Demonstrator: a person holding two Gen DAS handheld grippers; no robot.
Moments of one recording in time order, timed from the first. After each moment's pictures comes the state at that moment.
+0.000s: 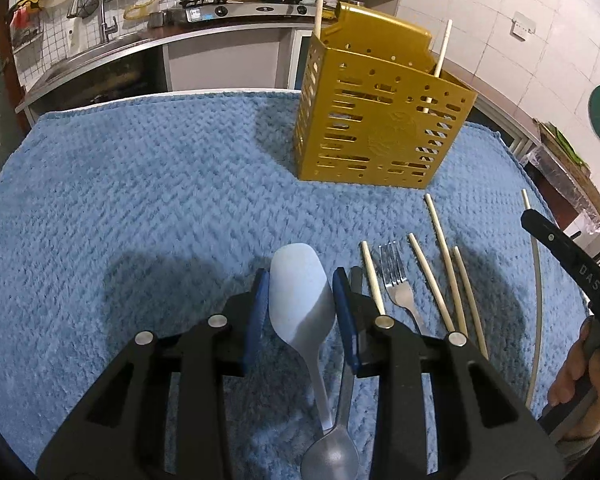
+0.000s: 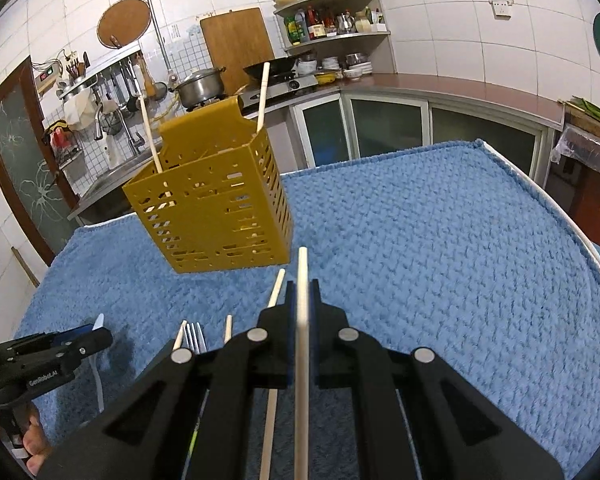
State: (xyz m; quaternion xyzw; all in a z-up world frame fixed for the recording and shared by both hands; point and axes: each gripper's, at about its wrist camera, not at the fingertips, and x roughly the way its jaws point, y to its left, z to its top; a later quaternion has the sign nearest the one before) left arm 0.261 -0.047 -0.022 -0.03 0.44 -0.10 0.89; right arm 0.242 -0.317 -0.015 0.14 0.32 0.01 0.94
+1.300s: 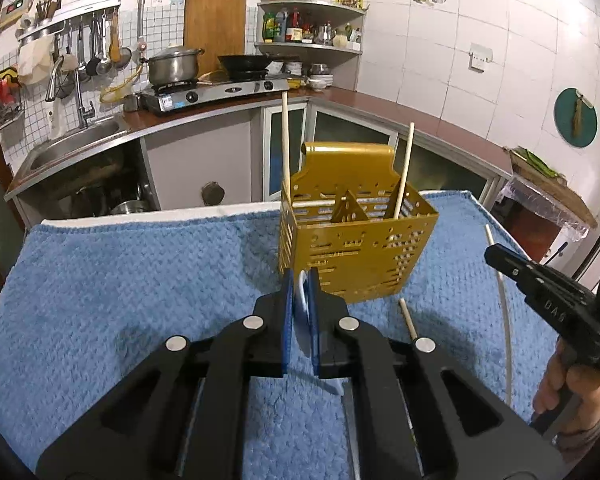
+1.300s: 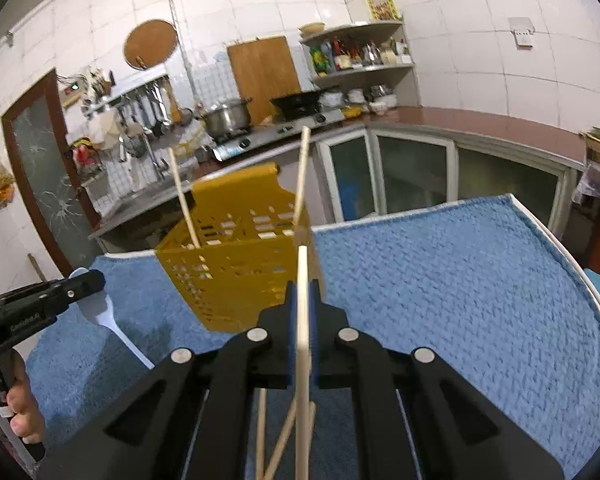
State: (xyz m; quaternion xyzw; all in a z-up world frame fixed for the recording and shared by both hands) left arm 0.294 -0.046 0.066 0.01 0.32 -0.15 0.94; right arm 0.271 -0.312 0.026 0.13 0.26 0.05 0.96
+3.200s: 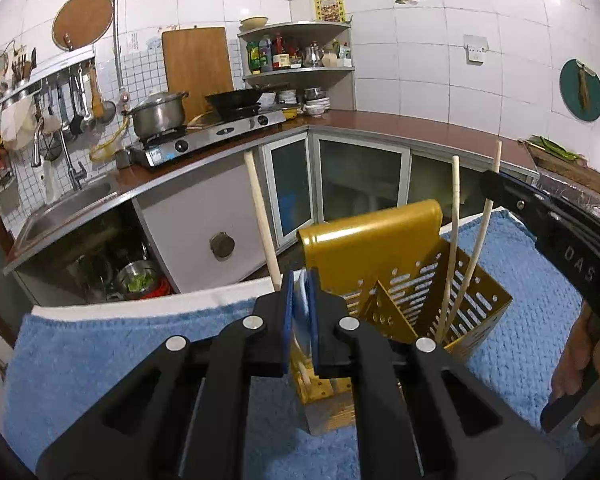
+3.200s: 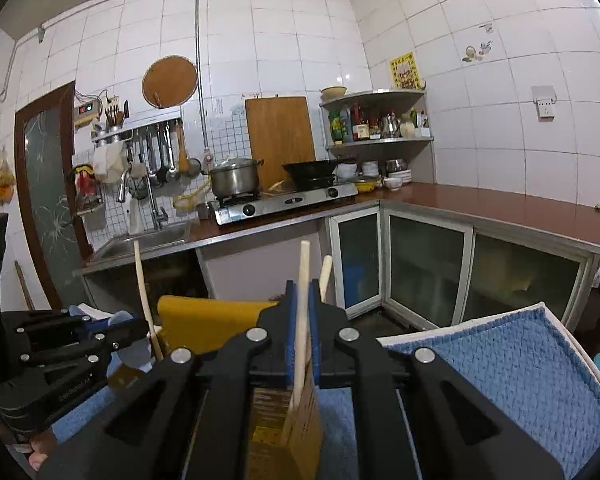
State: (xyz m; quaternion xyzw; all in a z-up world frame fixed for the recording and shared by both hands) left arm 0.400 -0.097 0.058 0.08 0.26 -0.14 0.95; right arm 0.375 -0.297 0.061 0.08 0.13 0.04 0.99
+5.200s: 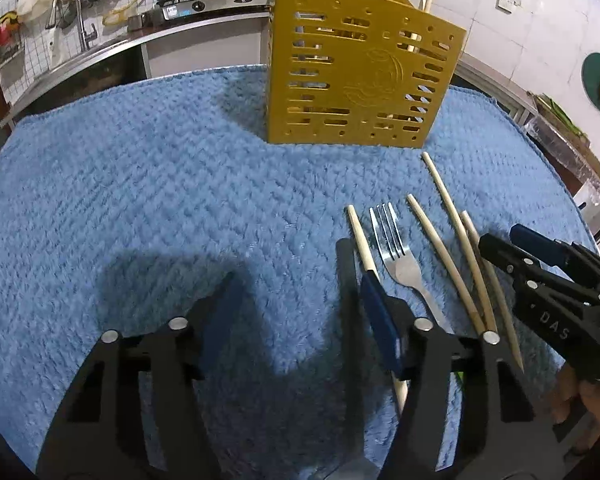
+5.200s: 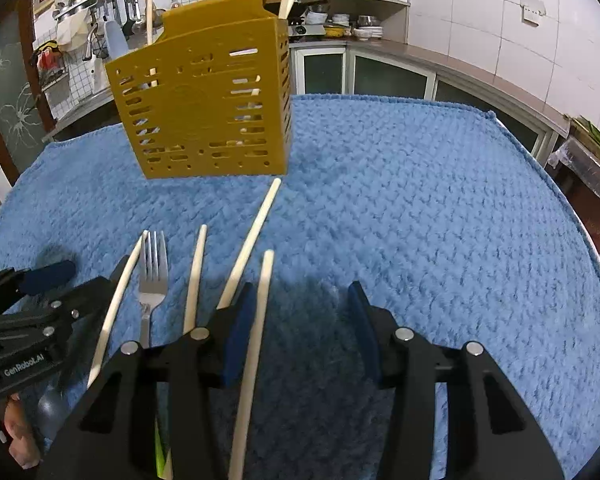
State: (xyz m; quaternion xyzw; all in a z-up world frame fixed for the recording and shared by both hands) left arm 0.262 -0.076 -0.066 0.01 0.44 -0.12 0.89; right arm 0.249 -0.277 -0.067 0.04 0.41 -0.01 0.91
